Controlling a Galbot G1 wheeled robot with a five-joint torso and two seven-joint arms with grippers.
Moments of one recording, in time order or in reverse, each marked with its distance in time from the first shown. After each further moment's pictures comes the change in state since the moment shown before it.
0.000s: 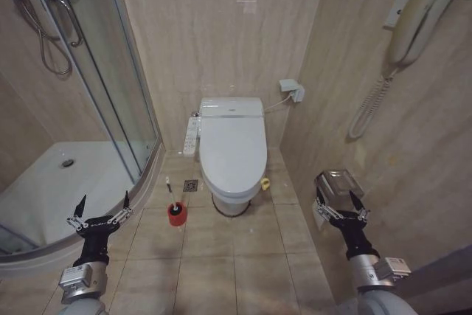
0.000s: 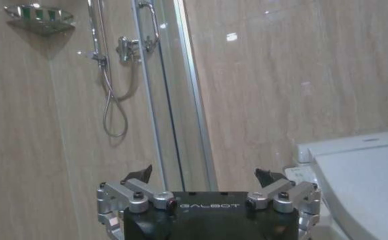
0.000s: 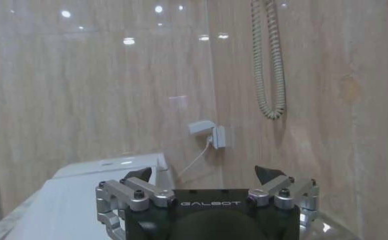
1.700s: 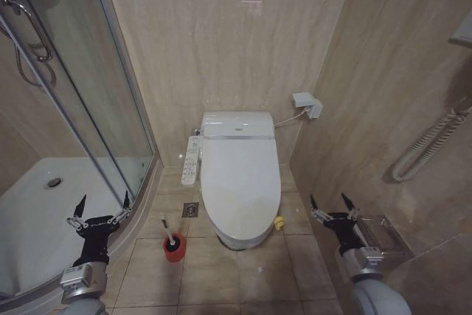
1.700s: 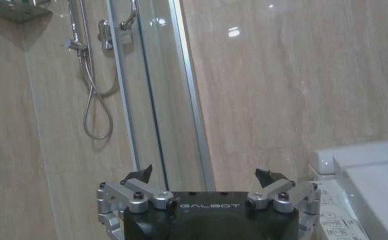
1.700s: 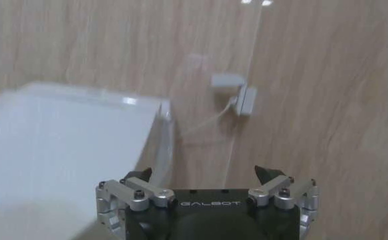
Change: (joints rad) left arm -0.001 0.000 0.000 0.000 0.000 0.000 0.000; right arm 0.102 -0.179 -0.113 -0.270 -0.174 0.018 0.074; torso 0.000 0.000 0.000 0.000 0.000
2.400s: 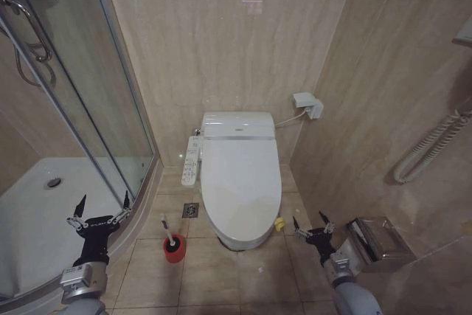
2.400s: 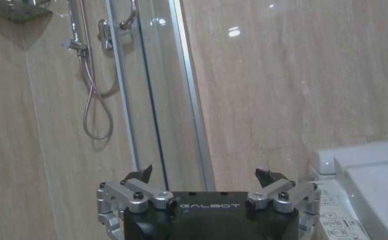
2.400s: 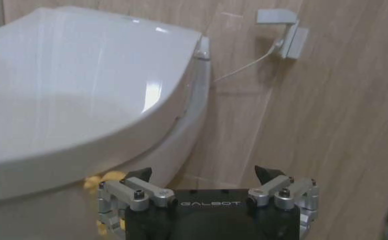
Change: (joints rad) left arm 0.000 0.000 0.000 0.000 0.000 0.000 0.000; right arm 0.110 -0.007 -0.150 -0.277 -0.088 0.048 -0.004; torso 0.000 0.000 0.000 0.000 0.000
